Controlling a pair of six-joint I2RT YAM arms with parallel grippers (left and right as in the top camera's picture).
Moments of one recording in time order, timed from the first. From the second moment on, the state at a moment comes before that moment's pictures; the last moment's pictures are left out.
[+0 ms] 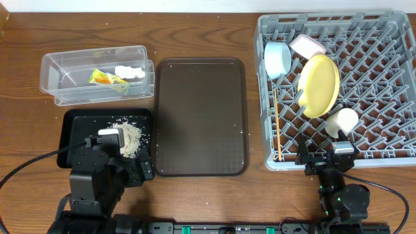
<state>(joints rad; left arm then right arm) -0.10 0.53 0.82 -1.02 0.01 -0.23 0.06 0.01 0.01 -0.07 -0.03 0.00</state>
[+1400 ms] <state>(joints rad) -0.04 0.08 0.20 -0.34 0.01 -0.23 0.06 0.01 0.01 -0.07 -0.03 -0.01</state>
